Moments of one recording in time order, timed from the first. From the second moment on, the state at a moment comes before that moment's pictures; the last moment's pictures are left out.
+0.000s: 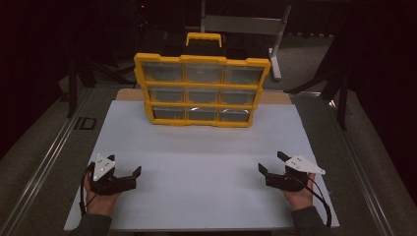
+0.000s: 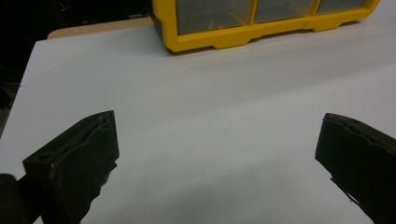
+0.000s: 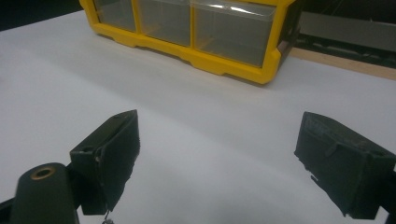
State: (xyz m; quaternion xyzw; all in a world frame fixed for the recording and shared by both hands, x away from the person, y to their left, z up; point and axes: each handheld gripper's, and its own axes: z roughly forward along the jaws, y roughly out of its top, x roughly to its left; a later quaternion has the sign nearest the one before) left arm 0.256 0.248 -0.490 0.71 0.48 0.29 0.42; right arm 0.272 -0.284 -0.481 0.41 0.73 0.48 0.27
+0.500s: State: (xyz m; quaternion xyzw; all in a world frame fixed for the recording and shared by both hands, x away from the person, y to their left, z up) left arm 0.261 0.243 -0.489 0.72 0.47 0.30 0.43; right arm 0.267 -0.283 -0.483 0.40 0.72 0.49 0.28
